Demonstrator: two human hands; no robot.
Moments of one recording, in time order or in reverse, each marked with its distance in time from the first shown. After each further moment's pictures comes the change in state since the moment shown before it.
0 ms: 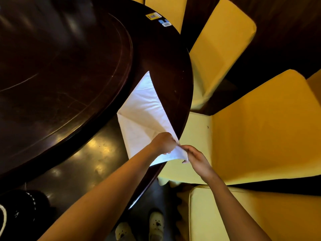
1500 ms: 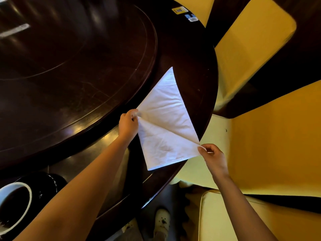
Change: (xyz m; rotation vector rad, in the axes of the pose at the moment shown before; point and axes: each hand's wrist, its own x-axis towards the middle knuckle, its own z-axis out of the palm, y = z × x) left_hand 0.004 -0.154 -0.063 -0.395 0.835 -0.132; right_hand 0.016 -0.008 0.022 -0.117 0.356 0.109
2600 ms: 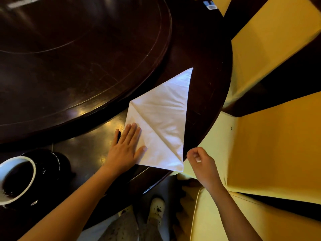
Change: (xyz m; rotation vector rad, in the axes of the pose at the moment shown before) left_hand -0.106 -0.077 -0.013 0.742 -0.182 0.380; right_hand -0.051 -0.013 0.019 -0.225 -0.271 -0.179
